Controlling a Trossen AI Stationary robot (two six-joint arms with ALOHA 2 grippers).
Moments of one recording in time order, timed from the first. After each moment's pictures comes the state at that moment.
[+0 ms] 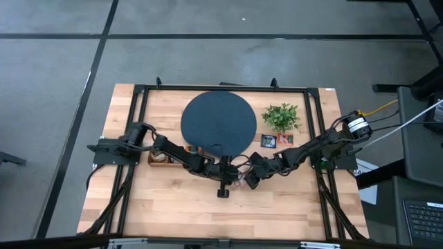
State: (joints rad) left arm -0.25 2.10 1.21 0.11 -0.16 -0.14; right arm 0.32 1.68 0.64 0.15 0.08 1.09
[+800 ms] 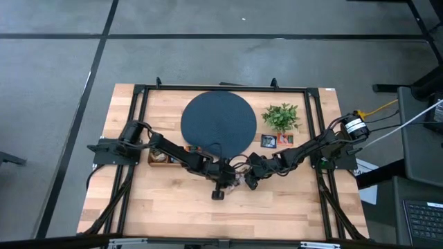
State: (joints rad) left arm -0.25 2.05 1.20 0.01 0.00 -0.18; right arm 0.32 1.71 0.64 0.17 0.09 0.99
